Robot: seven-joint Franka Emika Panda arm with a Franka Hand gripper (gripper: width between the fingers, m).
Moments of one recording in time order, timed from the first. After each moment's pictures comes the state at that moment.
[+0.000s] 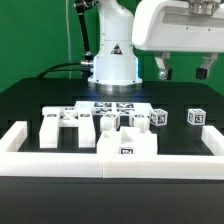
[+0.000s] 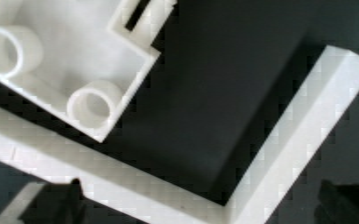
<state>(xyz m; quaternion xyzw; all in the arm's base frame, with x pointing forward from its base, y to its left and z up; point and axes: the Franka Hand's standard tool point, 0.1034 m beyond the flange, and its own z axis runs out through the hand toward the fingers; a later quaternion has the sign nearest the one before) 0.568 0.083 0.132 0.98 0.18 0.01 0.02</state>
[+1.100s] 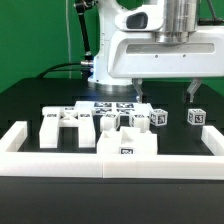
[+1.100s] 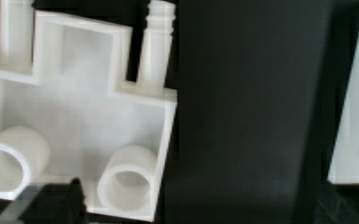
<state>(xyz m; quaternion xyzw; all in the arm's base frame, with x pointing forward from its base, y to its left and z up) 0.569 0.051 0.091 1.00 0.03 -0.01 -0.01</state>
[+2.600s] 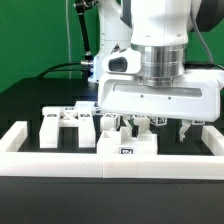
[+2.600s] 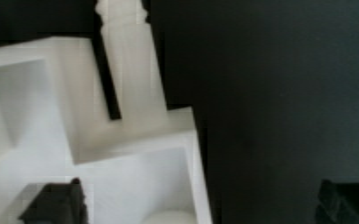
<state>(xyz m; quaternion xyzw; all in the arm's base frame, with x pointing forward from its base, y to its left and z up) 0.580 0.039 0.026 0.99 -0.15 -0.03 -0.02</state>
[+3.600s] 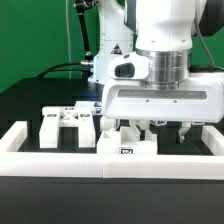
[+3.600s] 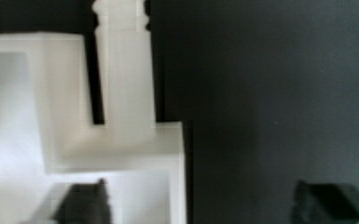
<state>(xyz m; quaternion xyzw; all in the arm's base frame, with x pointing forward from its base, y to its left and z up) 0.577 0.046 0.020 1.00 -0.08 -0.03 -0.02</state>
